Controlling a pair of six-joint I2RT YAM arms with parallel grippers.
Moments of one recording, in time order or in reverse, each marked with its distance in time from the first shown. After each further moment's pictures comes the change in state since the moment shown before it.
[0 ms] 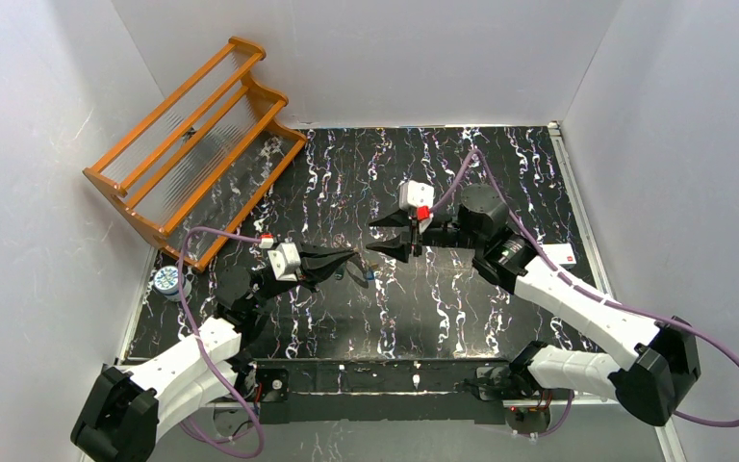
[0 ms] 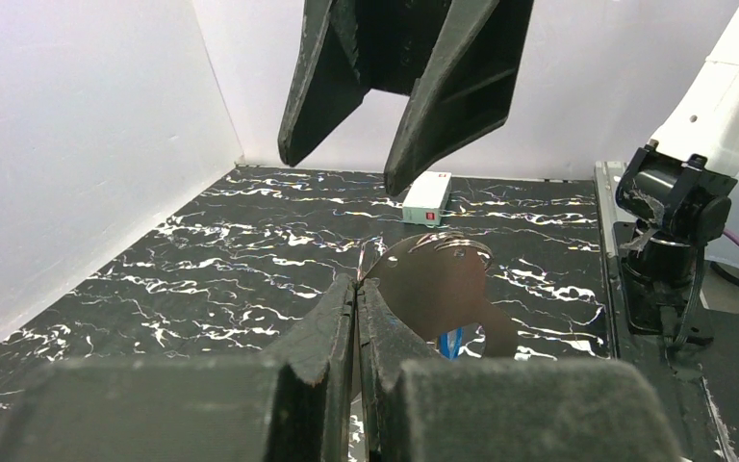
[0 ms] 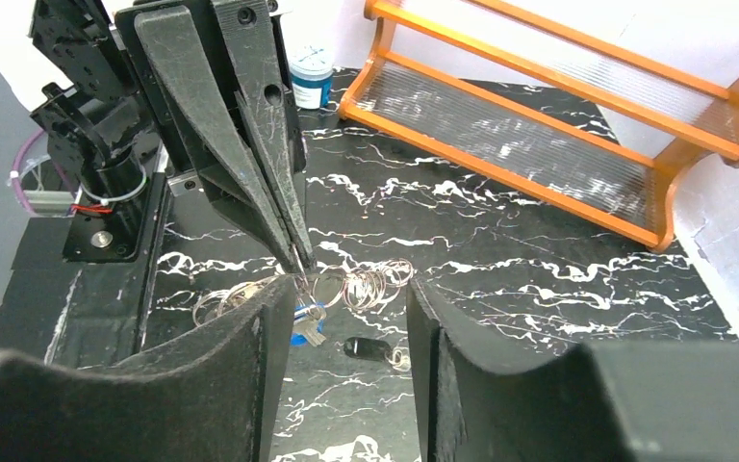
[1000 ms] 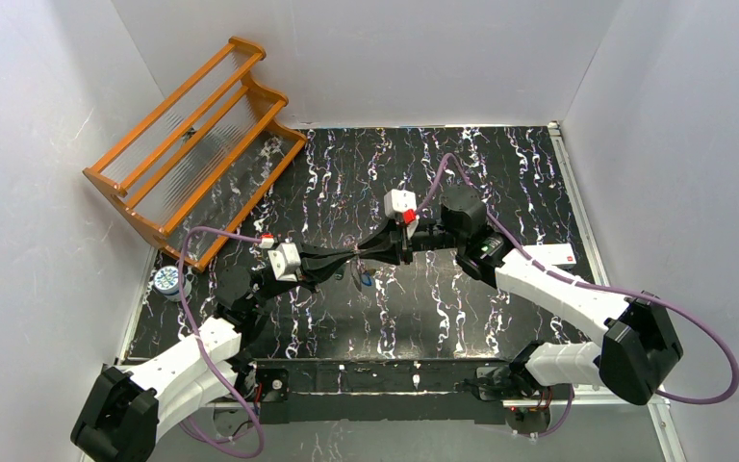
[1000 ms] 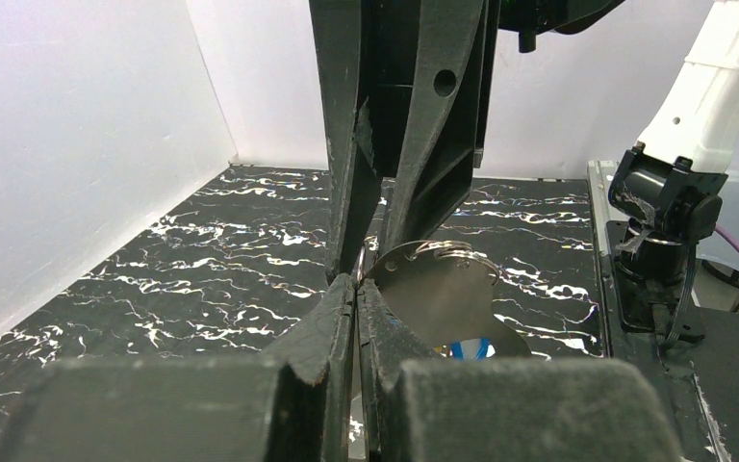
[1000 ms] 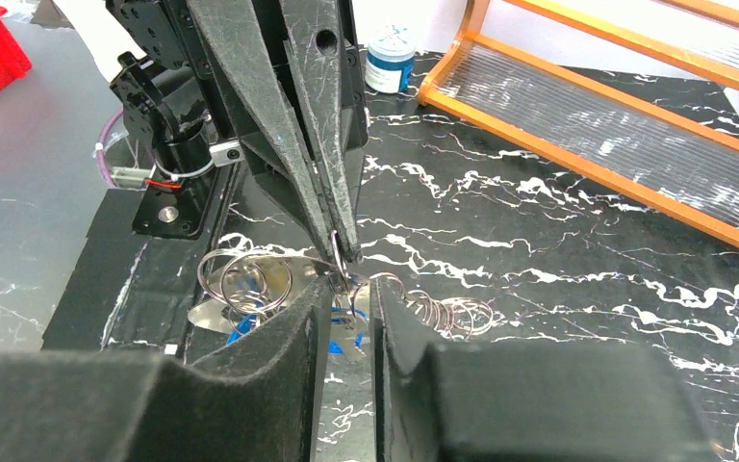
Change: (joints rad) left arm 0.000 0.001 0.000 0.000 0.013 -0.008; right arm 0.000 0.131 -0.034 0.102 -0.167 0.044
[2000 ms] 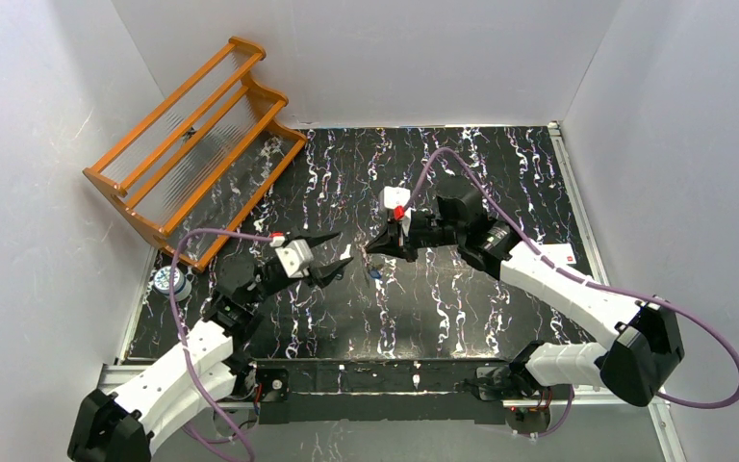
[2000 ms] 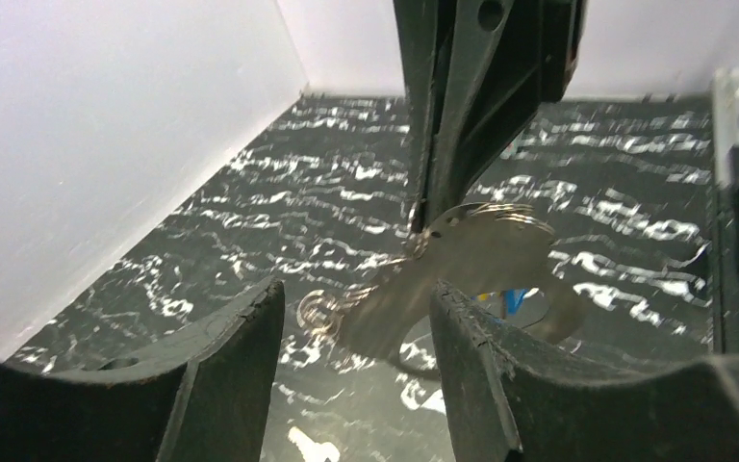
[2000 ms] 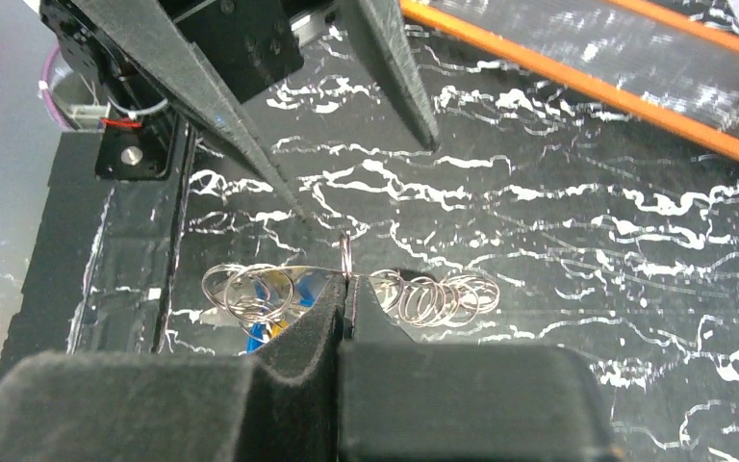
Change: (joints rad) left arm 0.000 -0.108 0.053 -0.323 -0.114 0.212; right arm 0.000 -0.003 0.103 -0.301 0.098 -0.125
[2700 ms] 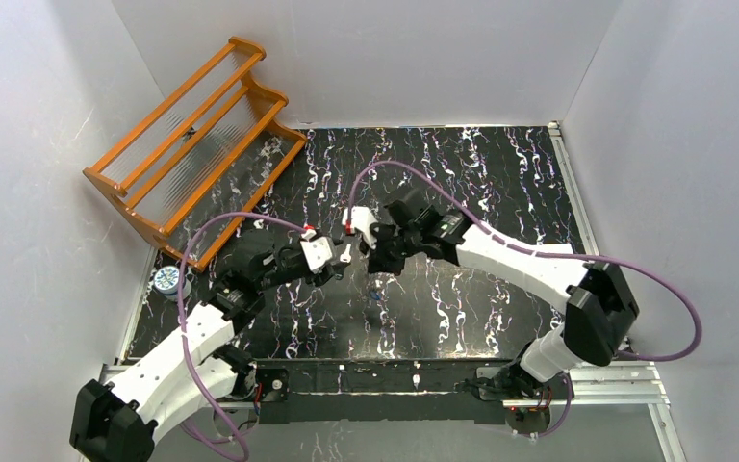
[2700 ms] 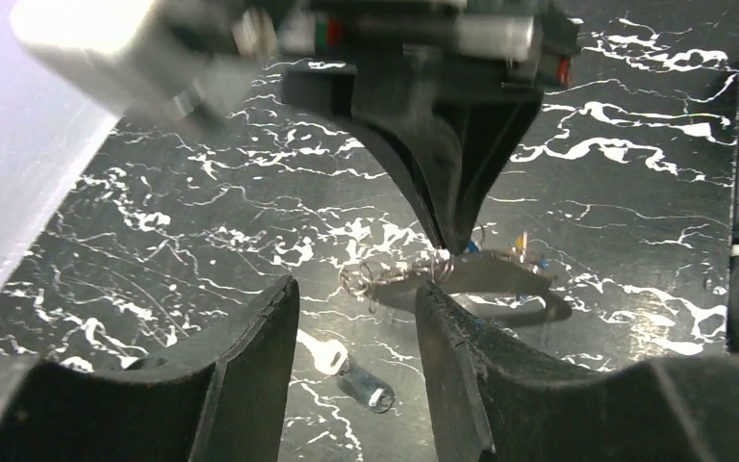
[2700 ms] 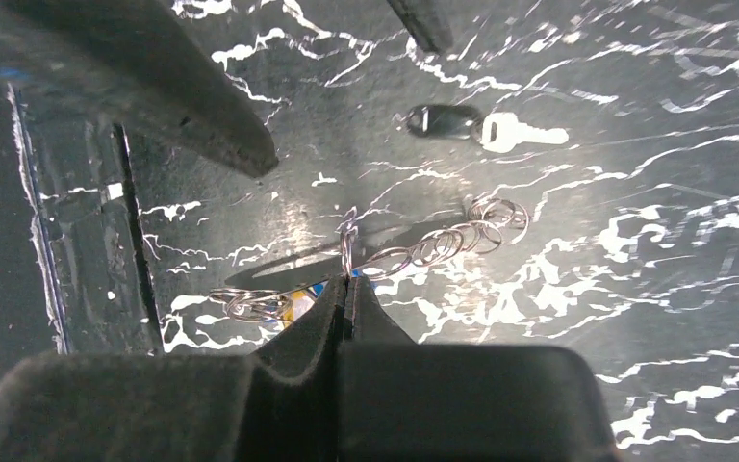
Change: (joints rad) left arm 0.000 0.085 0.244 -0.608 0.024 0.356; right arm 0.105 0.235 0.213 -0.462 0.315 -0.073
